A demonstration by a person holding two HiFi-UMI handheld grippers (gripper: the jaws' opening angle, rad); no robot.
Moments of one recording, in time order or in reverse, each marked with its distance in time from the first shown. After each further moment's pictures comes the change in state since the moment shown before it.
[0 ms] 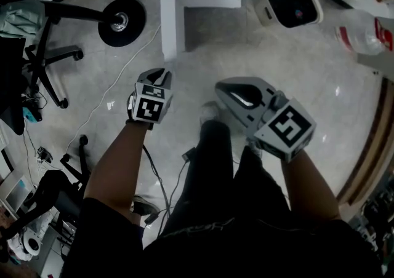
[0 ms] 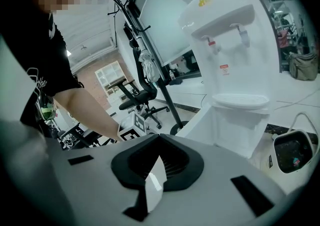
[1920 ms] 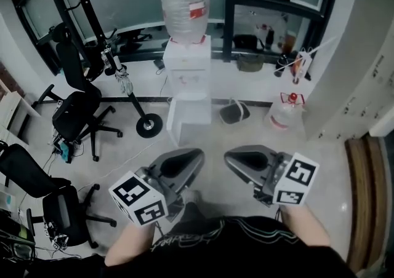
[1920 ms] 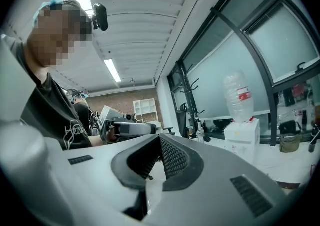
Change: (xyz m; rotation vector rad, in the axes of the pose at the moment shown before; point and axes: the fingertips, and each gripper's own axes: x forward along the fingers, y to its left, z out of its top) left arm -0.697 -0.526 0.143 0.004 -1.026 -0.373; right arm -0.552 0.395 0.109 -0.310 -0.461 0.157
